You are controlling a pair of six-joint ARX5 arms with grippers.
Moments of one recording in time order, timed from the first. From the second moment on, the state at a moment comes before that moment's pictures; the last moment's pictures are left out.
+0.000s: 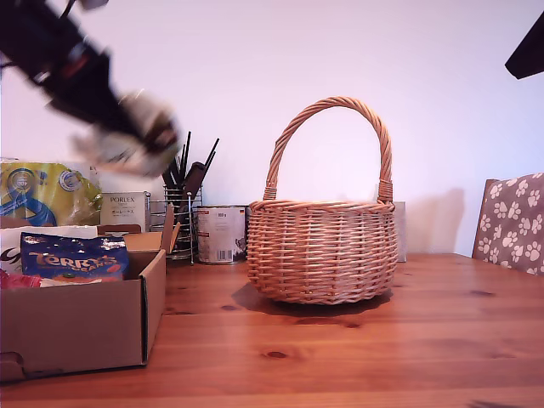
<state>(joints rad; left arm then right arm) -0.31 1.36 1.07 -0.48 0.48 0.54 0.42 0.58 0.64 -0.66 -0.33 -0.18</state>
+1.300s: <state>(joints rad) -0.62 1.90 1.20 0.55 0.19 0.39 0.42 0.58 0.64 -0.64 -0.33 -0.18</state>
